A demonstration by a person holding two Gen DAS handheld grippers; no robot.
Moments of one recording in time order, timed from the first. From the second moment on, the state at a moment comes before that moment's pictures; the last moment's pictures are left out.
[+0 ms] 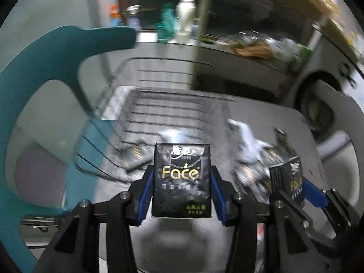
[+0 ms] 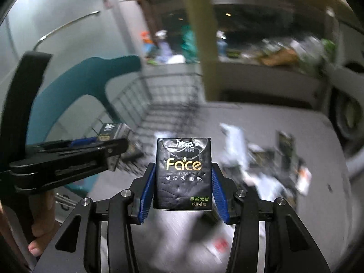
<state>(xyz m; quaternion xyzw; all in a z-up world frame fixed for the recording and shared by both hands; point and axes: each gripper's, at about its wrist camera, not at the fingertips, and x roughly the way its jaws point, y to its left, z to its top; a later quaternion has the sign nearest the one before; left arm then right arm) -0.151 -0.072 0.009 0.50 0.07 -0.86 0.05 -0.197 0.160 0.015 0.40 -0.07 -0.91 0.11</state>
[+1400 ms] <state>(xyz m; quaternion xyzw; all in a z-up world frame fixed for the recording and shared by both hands) -0.092 -0.044 -0.003 0.51 0.04 -0.86 0.02 -0.136 0.229 -0.035 0.48 -0.06 -0.87 0.06</state>
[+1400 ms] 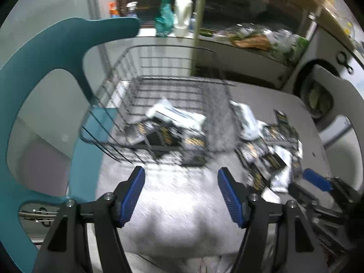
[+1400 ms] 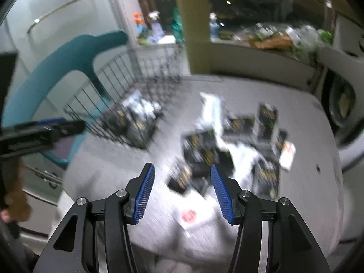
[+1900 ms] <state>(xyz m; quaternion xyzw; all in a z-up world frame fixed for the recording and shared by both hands) -0.072 0.004 -0.090 0.59 -0.01 -0.81 -0.01 -0.121 0.228 -0.116 0.53 -0.07 -0.85 0.05</state>
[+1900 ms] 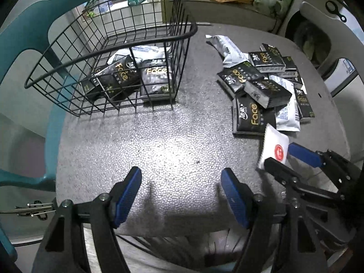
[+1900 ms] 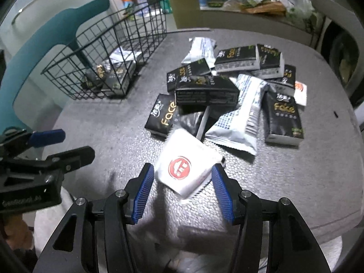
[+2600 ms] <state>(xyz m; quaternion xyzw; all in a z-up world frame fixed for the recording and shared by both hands) -0.092 0.036 -0.096 0.59 0.00 -0.81 -0.04 -0.104 0.259 -0.097 0.53 -0.08 -0.85 0.02</state>
